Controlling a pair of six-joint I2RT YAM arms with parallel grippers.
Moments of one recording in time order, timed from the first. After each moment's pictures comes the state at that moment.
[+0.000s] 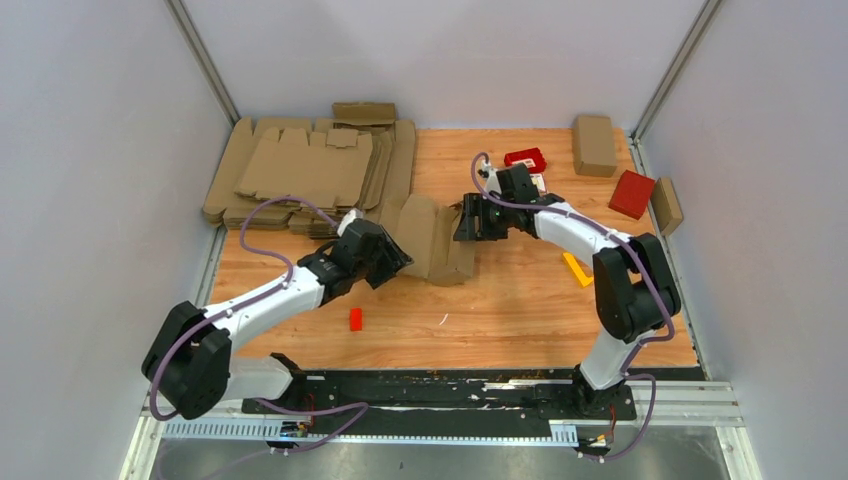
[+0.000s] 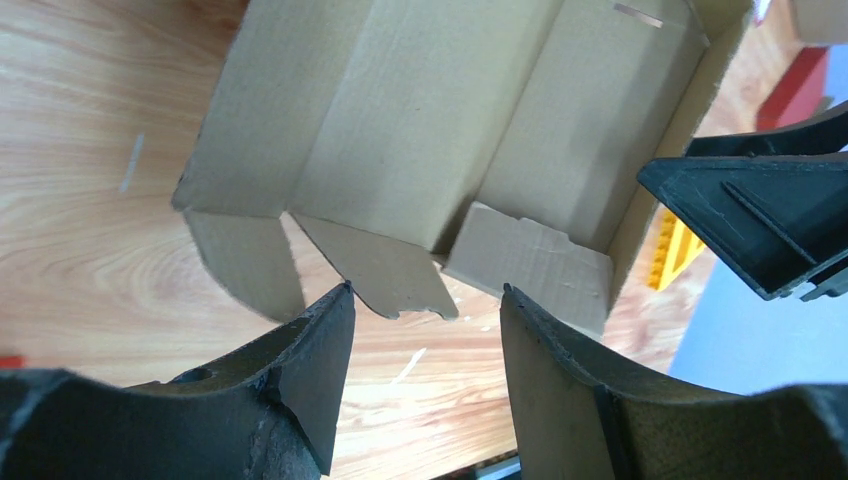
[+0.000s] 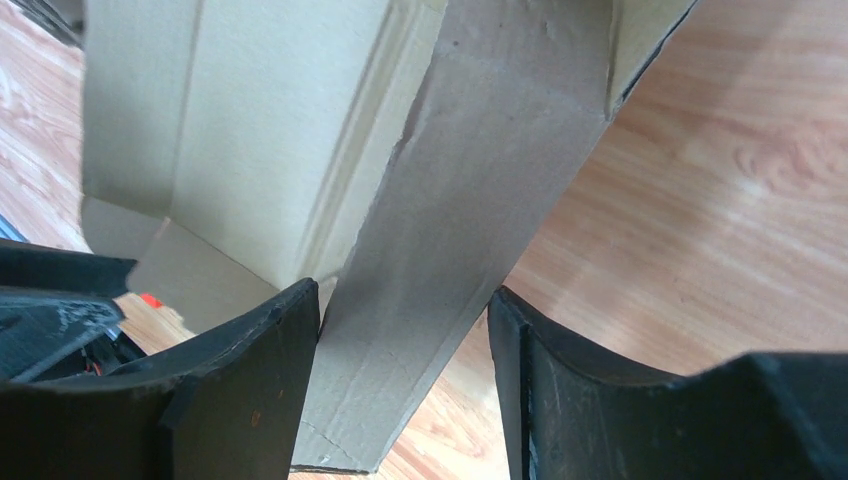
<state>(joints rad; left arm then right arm) -0.66 1.28 0.72 -0.19 -0.11 -1.20 0.41 1.75 1.20 -0.30 -0.40 0.33</state>
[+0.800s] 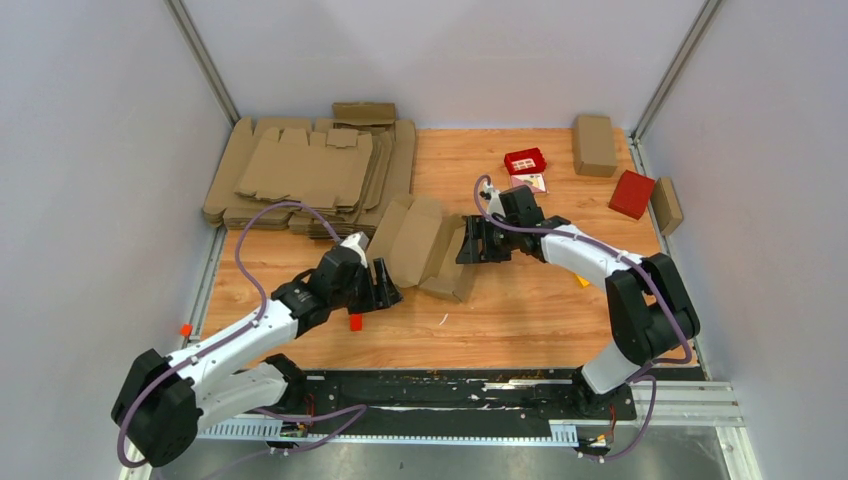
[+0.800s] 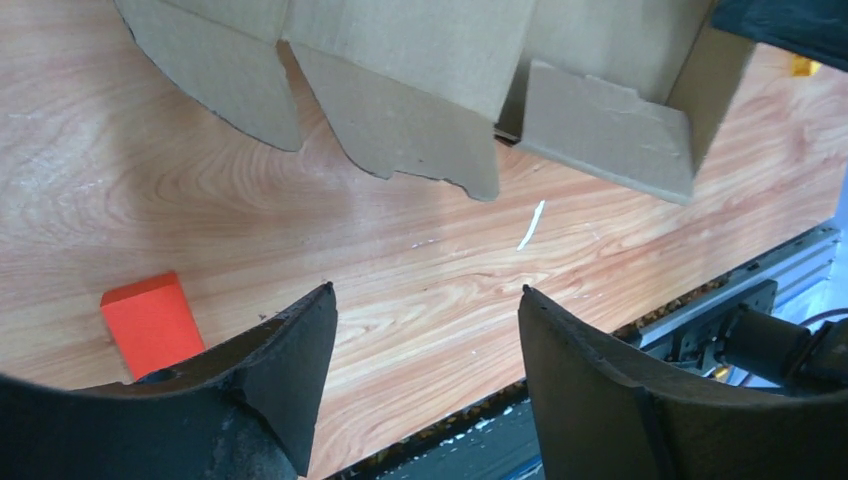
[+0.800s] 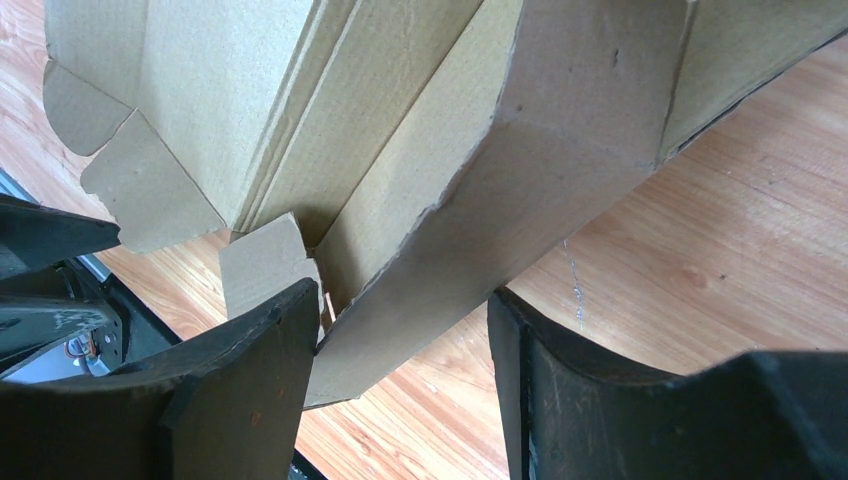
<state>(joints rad) -0.66 0.98 0.53 -0.31 0.06 -0.80 0.45 1.60 0.97 -0.26 -0.41 0.35</state>
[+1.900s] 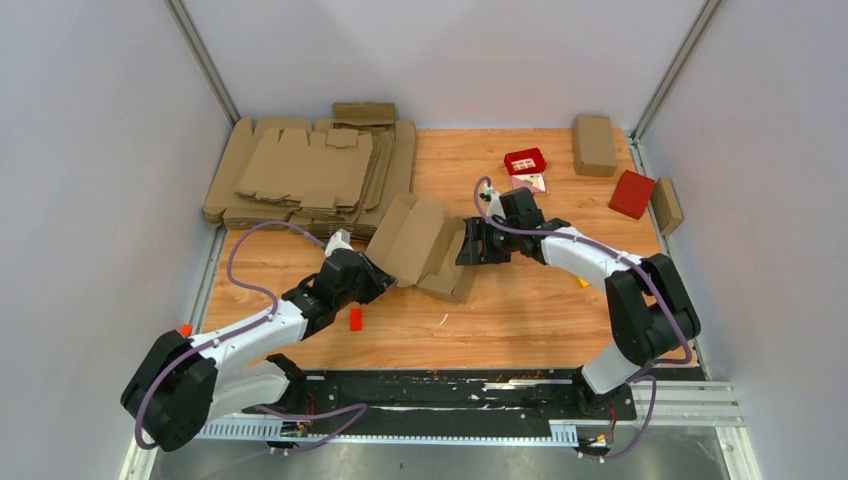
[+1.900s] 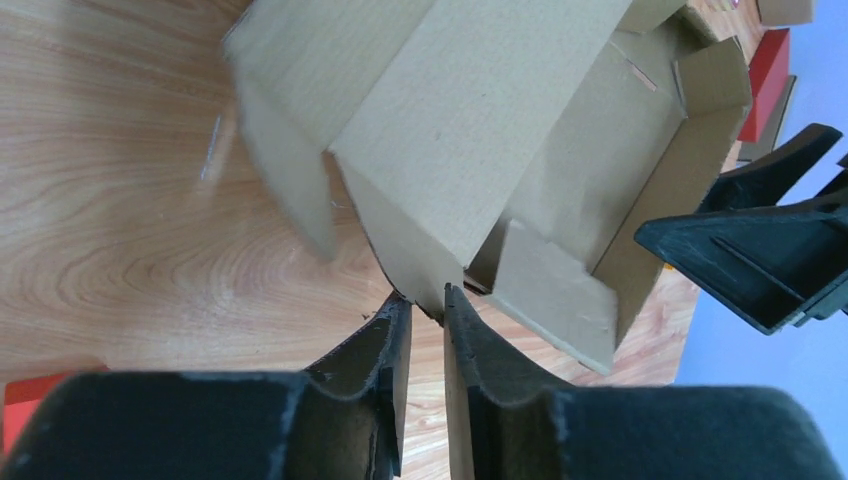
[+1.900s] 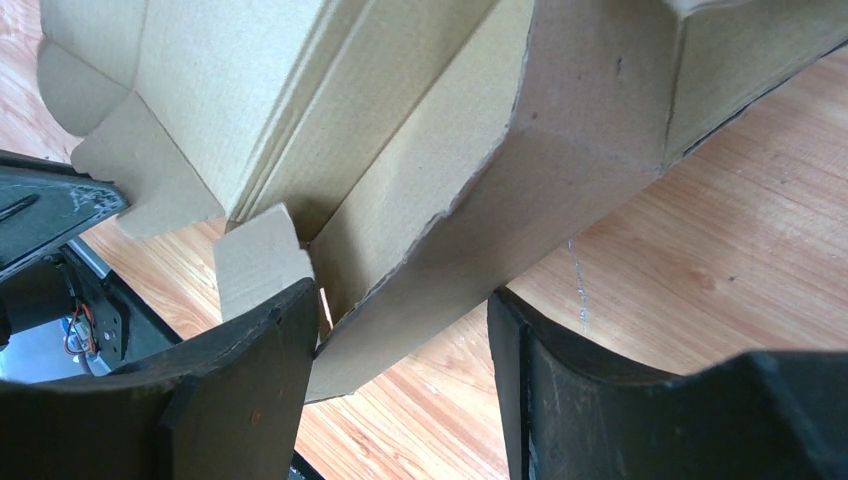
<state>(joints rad) -0.65 1.08 0.42 0.04 -0.10 -1.12 0.45 1.59 0.95 -0.23 -0.42 0.35</state>
